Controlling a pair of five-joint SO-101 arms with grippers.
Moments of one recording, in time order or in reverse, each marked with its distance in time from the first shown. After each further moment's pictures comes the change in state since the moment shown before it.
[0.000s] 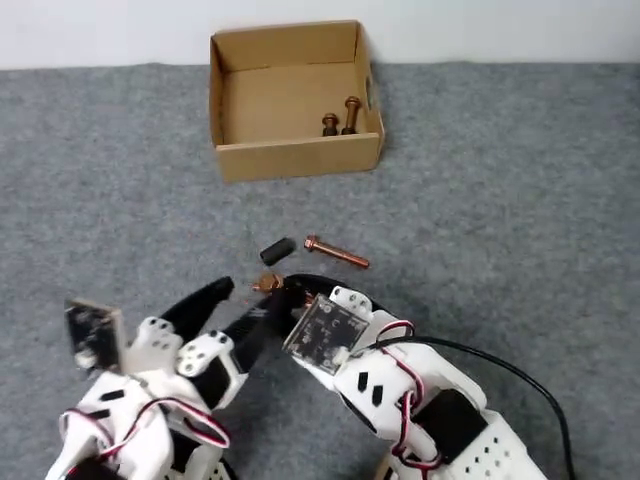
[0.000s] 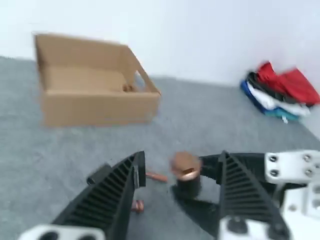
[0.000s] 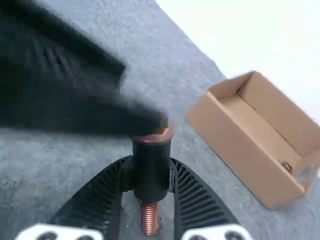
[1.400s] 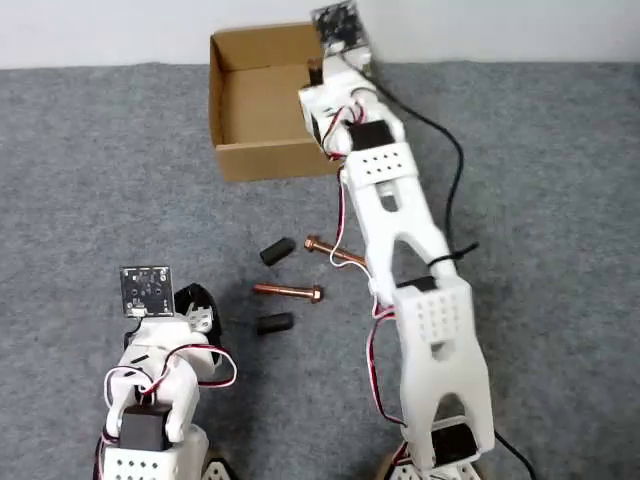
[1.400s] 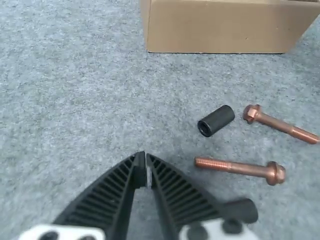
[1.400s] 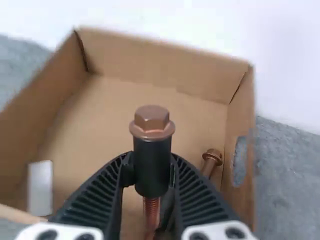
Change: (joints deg) left arm -20.0 0.2 35.7 -16.8 -12.8; right arm 25.1 135.1 -124.0 -4.5 -15.4
